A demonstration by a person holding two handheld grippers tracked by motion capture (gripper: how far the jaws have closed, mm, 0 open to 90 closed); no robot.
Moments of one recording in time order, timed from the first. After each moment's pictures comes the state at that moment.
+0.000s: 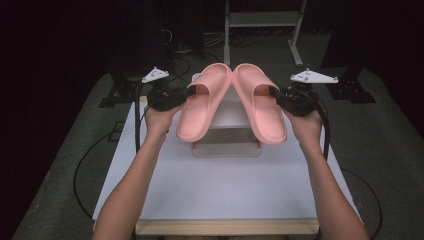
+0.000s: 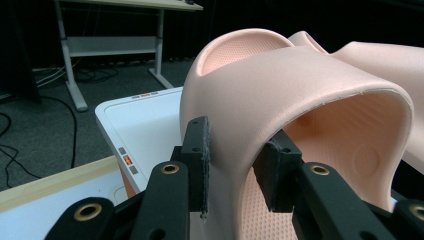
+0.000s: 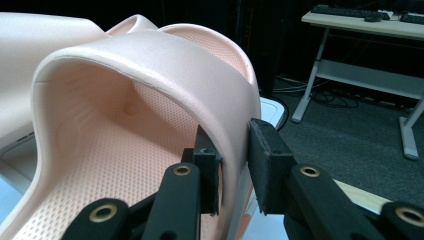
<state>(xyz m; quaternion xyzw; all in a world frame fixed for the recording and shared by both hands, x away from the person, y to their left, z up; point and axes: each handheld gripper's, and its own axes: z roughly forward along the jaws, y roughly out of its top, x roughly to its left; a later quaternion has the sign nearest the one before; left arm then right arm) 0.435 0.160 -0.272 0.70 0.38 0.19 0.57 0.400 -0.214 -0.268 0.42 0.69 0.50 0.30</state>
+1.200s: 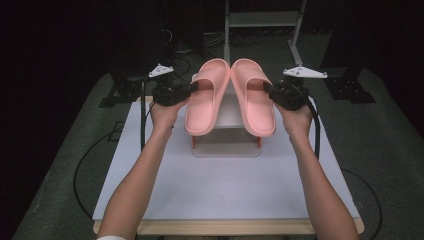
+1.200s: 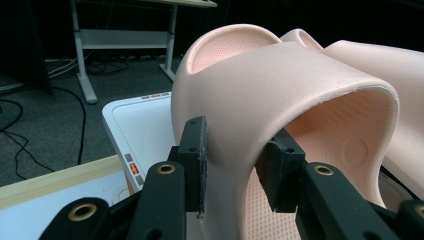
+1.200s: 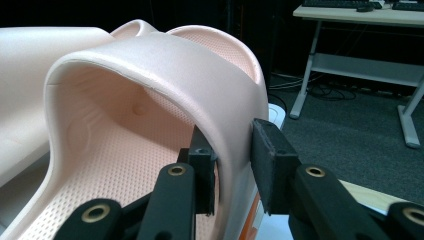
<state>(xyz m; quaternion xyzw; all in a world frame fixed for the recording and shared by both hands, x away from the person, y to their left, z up) 0.454 0.150 -0.274 0.69 0.41 0.19 0.56 0.424 -0.200 -0.274 0.45 0.68 0.50 0.29</state>
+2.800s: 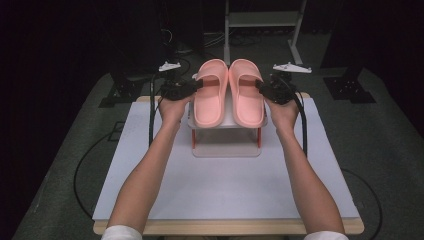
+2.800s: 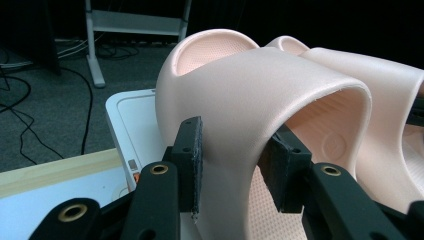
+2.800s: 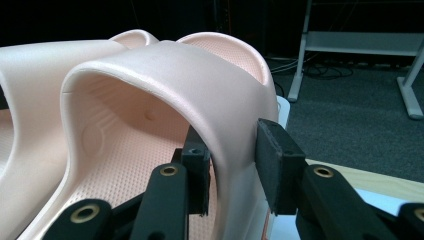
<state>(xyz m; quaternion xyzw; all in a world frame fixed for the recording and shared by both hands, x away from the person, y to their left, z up) 0.486 0.136 -0.287 0.69 0.45 0.18 0.54 0.465 -0.183 -0.291 0.51 0.66 0.49 0.27</state>
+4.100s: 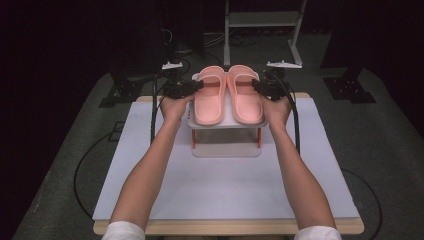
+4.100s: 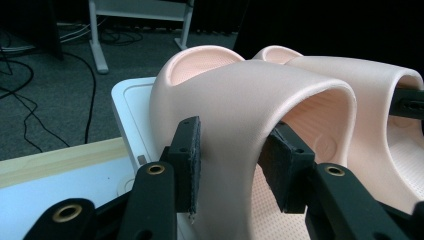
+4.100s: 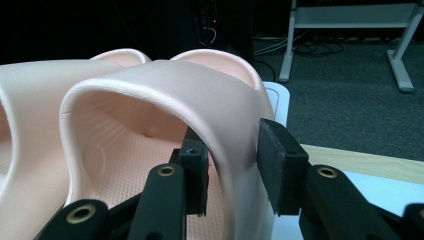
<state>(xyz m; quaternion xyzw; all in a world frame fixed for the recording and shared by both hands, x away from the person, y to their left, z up) 0.501 0.135 -0.295 0.69 0.47 0.17 0.52 0.489 -0.171 -0.297 0.54 0.65 0.46 0.26</state>
